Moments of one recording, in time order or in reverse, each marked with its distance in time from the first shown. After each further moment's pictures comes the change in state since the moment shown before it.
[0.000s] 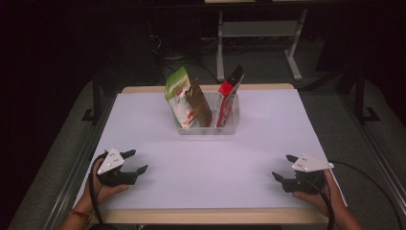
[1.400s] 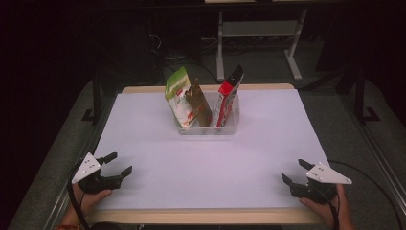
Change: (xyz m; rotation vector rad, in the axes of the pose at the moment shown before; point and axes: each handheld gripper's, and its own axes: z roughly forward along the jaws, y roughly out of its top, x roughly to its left) left arm 0.010 -0.023 -0.034 -0.119 0.081 -0.151; right arm 0.005 -0.027 -0.018 -0.108 -0.120 0.125
